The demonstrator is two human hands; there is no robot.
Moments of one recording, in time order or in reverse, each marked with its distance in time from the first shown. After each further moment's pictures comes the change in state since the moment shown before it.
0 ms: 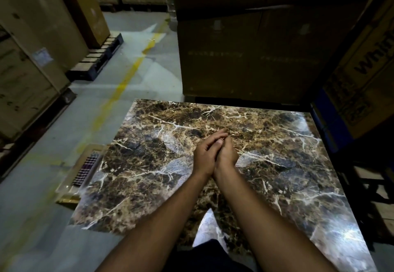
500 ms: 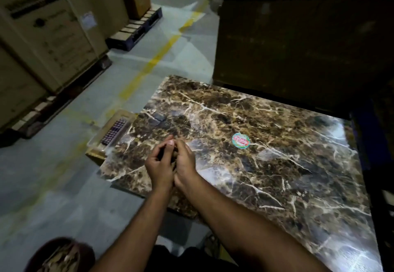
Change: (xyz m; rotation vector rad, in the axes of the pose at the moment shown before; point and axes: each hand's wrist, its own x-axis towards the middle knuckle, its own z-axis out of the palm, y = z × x) left_hand -0.099 -0.010 -0.132 -0.117 0.796 0.023; right_hand -0.114 0.126 0.031 -0.240 -0.513 0.226
